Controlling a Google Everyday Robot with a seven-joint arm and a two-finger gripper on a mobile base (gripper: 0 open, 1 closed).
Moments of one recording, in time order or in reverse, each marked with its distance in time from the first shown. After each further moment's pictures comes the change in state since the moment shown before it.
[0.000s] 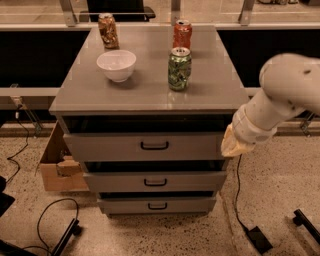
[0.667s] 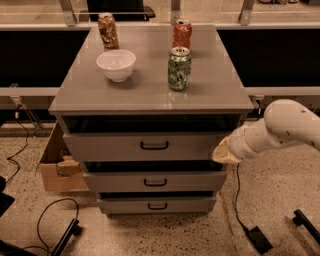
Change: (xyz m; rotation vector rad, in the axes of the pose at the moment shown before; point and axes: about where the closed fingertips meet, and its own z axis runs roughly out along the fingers) arm 0.032 -0.037 0.096 0.169 -0.216 0.180
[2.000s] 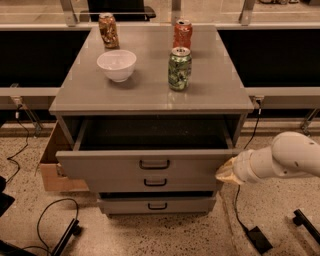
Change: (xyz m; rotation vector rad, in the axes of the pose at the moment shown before) arm 0.035 0.059 0.021 0.036 -0.019 0.173
